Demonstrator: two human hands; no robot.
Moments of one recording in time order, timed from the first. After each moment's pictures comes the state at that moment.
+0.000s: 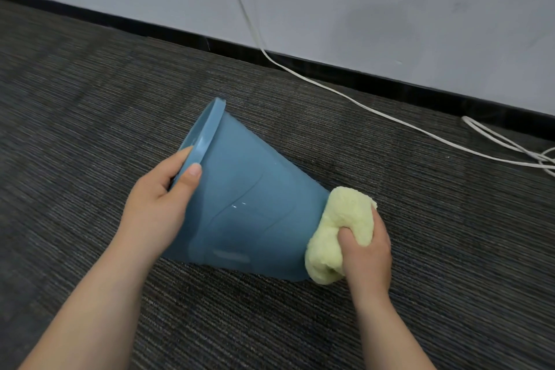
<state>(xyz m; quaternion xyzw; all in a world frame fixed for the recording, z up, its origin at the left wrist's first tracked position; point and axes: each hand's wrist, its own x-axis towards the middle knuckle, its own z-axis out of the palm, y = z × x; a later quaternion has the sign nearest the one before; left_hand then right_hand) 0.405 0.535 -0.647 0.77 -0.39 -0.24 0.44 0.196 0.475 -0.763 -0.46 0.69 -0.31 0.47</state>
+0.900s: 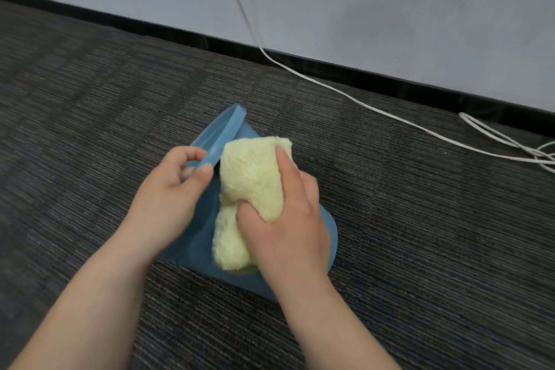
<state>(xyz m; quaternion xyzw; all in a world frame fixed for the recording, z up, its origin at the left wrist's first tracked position) 0.401 0.527 -0.638 0.79 -0.39 -0.26 0.39 0.270 0.504 -0.668 -0.67 0.52 -0.26 0.46</state>
